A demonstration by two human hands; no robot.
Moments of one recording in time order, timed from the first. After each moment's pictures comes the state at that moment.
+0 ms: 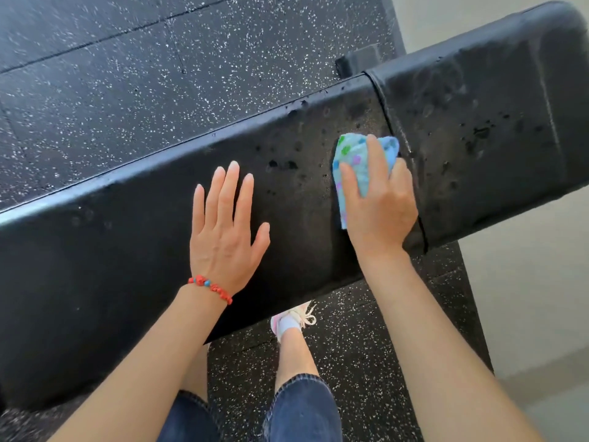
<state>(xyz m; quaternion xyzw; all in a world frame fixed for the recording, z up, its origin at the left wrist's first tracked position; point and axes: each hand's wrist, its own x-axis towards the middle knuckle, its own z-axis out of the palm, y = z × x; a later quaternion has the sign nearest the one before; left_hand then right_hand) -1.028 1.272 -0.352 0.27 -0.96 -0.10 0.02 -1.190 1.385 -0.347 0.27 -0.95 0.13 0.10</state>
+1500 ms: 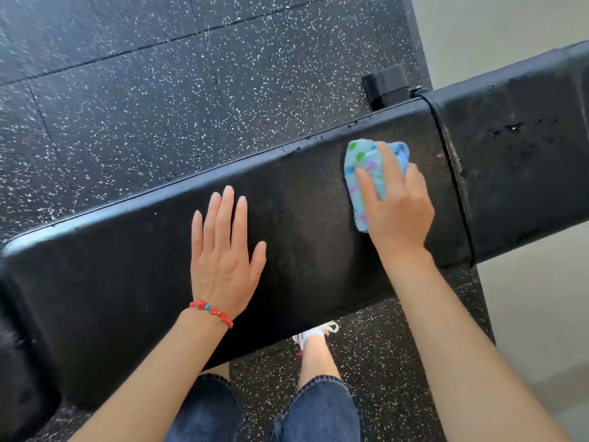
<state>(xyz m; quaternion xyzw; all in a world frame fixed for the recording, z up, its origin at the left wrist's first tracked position) -0.961 1.225 -0.347 0.32 -0.94 -0.11 0.01 -1.167 1.335 -0.341 0.31 -0.94 0.11 0.09</state>
